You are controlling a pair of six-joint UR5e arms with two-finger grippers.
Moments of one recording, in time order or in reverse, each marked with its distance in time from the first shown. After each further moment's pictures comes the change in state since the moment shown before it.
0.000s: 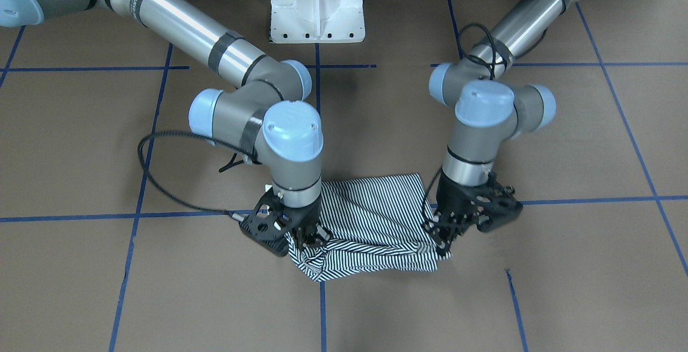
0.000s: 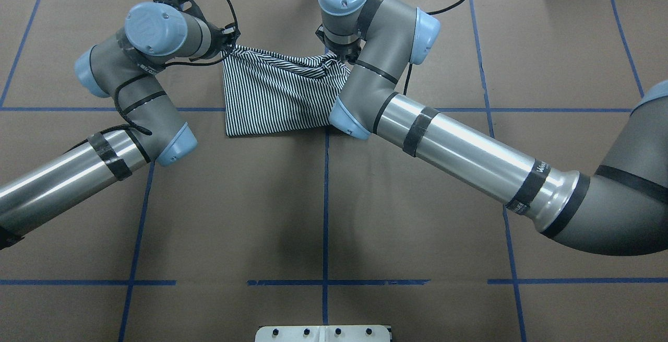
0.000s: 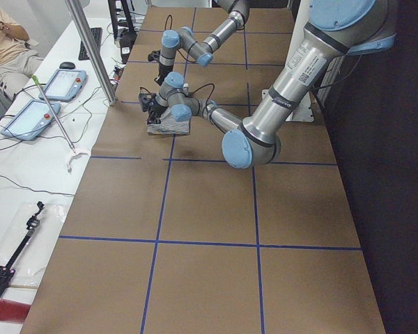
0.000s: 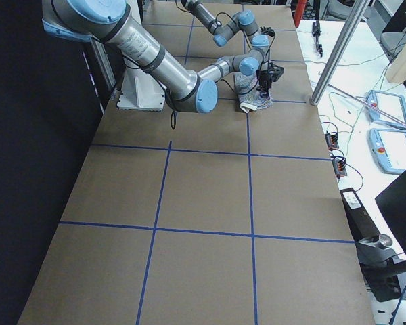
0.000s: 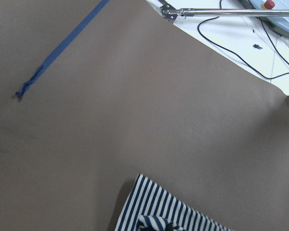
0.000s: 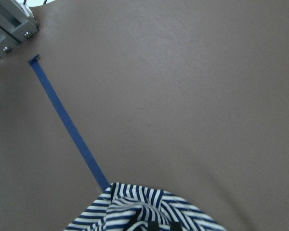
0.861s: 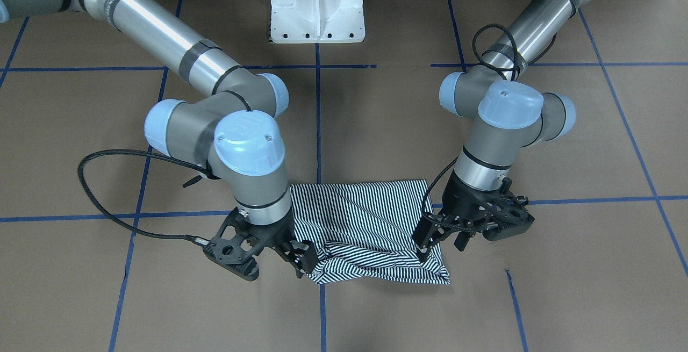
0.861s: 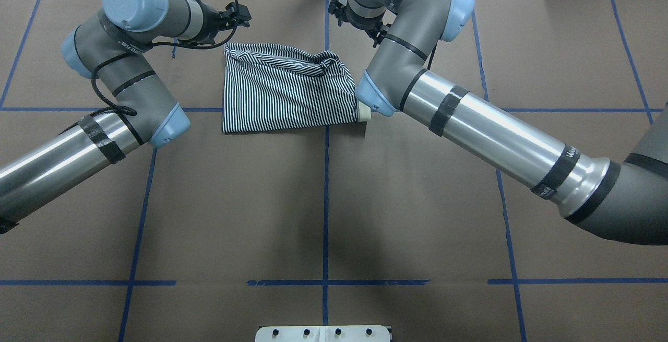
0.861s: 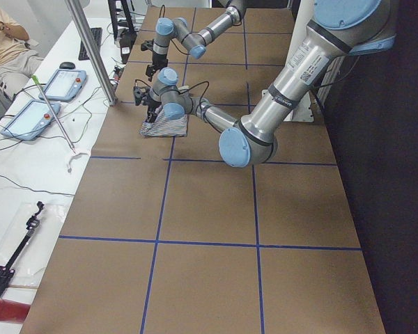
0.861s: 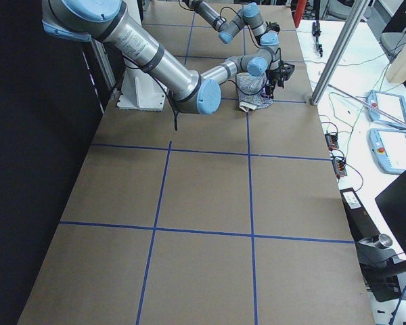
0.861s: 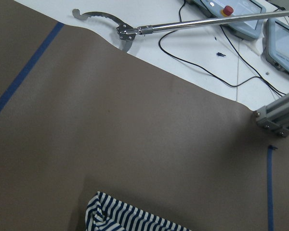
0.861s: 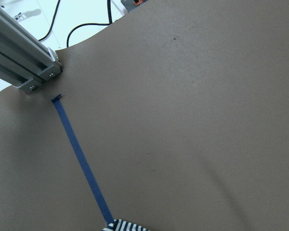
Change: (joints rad) left arm -0.031 0.002 -0.050 -0.061 -0.141 0.052; right arm 0.064 -0.093 0.132 0.024 0.052 -0.101
